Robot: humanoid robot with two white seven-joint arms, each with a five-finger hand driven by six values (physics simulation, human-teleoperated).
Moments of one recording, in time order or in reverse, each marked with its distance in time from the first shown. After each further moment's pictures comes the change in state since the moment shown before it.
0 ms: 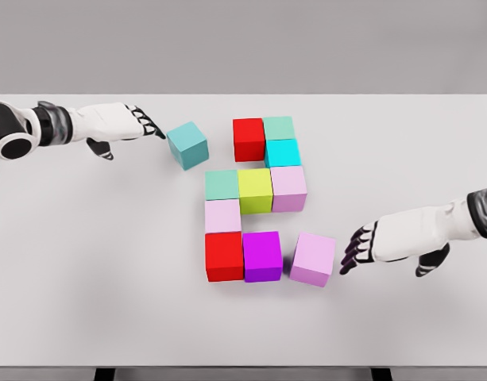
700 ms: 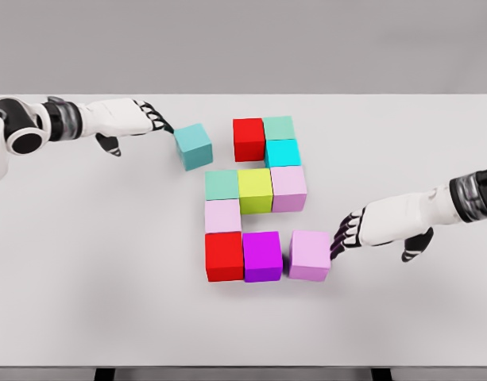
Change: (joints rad) left arm -0.017 -0.045 0.005 0.035 -0.002 0.000 -0.003; right arm 0.000 0.086 -0.019 0.092 0.001 0.000 0.000
